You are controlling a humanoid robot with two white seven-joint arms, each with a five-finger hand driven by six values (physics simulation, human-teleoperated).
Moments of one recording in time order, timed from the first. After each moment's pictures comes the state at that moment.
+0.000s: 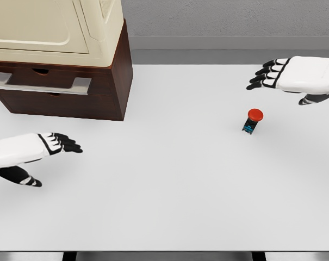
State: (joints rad) left arm -0.06 1.13 -0.27 -1.76 -0.05 -0.61 -0.51; right arm -0.85 -1.08 0.70 -1.62 0.31 -0.61 0.61
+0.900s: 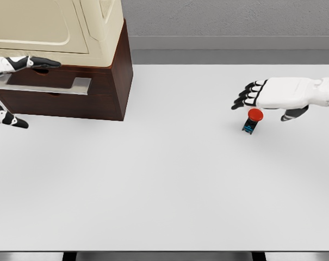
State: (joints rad) left arm -0.49 1.29 -0.44 -1.76 0.60 -0.35 -0.61; right arm -0.92 -0.99 0.89 -1.52 0.33 -0.61 0.61
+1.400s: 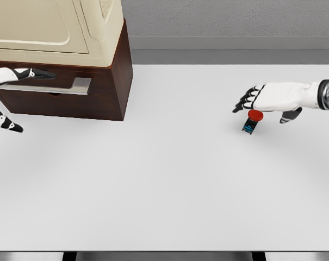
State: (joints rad) left arm -0.50 1.29 -0.47 -1.75 0.44 -0.19 -0.61; right arm -0.92 -0.92 0.93 -1.40 0.43 -0.61 0.61
